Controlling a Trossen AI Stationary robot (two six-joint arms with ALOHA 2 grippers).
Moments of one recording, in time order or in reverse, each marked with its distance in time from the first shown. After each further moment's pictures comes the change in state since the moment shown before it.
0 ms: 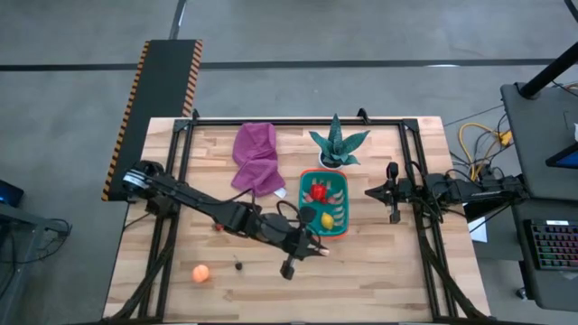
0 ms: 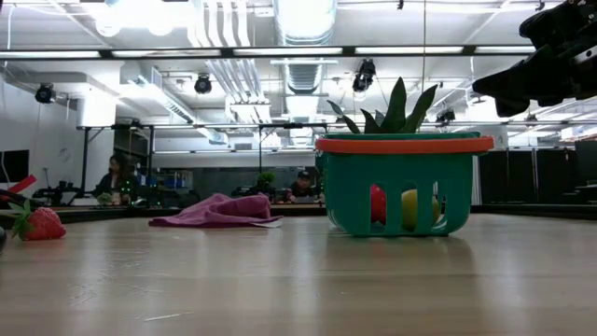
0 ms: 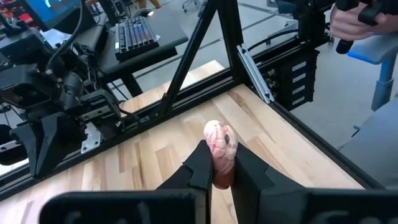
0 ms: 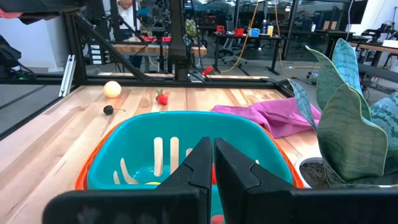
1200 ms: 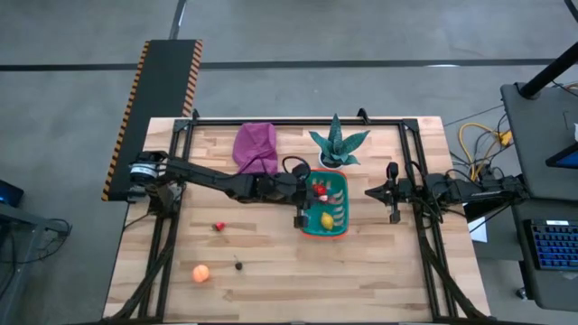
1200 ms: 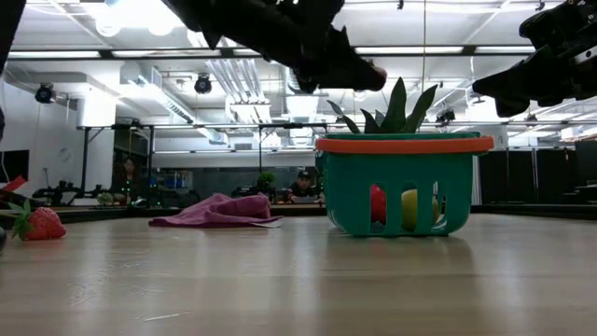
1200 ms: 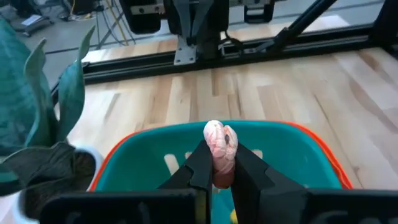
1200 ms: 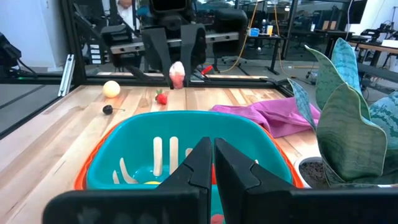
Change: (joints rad) left arm 0.291 0.023 -0.179 0.118 -0.035 -0.157; right arm 0.000 0.001 0.000 0.000 0.003 0.000
